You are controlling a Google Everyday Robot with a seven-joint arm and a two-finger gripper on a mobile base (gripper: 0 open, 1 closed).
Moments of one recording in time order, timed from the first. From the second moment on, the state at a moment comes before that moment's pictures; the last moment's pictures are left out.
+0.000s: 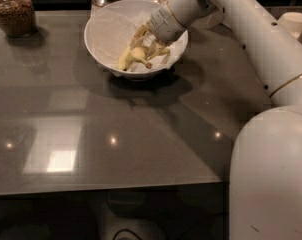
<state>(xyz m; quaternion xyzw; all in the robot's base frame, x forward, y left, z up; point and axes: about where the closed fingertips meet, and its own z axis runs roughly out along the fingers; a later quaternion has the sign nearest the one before) 0.699 0.030 0.897 -0.89 0.26 0.04 0.38</state>
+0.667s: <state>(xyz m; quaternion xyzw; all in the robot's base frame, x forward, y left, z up) 0.698 0.003 0.967 -0.88 0.26 -0.03 0.41</state>
